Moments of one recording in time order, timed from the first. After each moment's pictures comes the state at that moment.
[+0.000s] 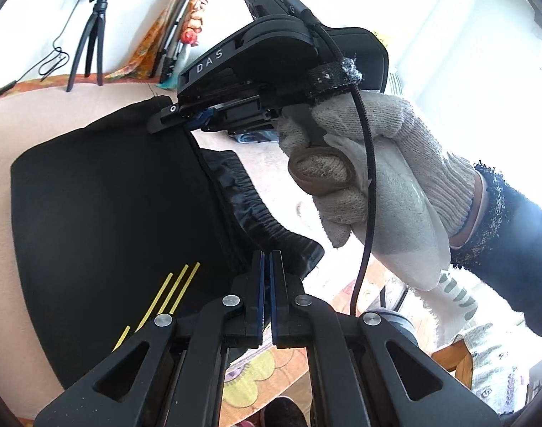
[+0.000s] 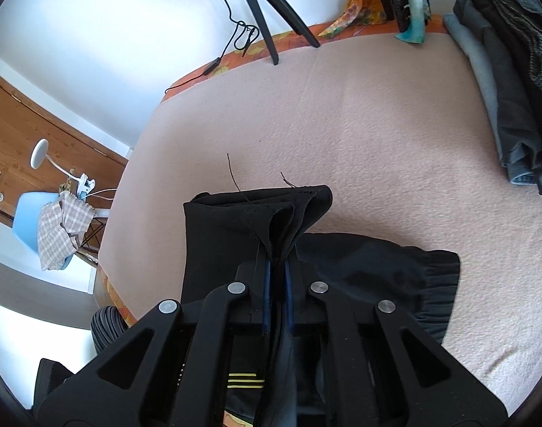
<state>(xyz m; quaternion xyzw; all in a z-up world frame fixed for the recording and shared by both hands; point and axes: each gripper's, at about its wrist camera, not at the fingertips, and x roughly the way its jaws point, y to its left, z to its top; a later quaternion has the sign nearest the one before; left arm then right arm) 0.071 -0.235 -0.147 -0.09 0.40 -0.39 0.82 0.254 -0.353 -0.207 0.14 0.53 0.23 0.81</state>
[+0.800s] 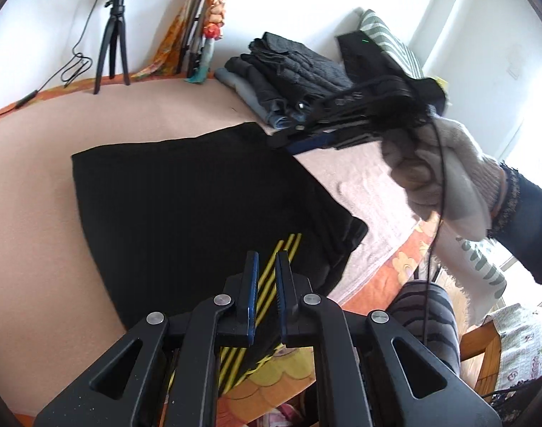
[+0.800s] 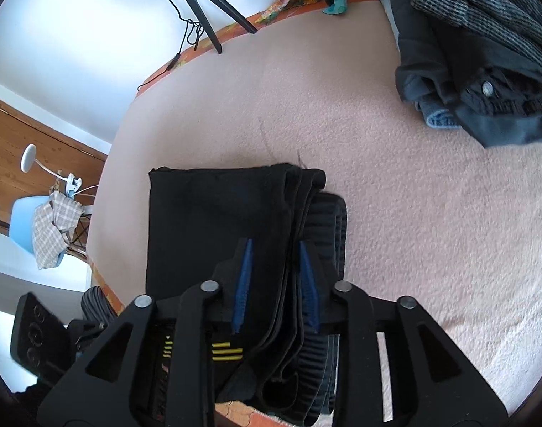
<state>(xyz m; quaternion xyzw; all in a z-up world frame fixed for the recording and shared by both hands) 0.078 -0.200 -0.156 -0.03 0.42 -0.33 0.84 0.222 -0.433 -0.225 0.16 0.56 0.20 0.79</state>
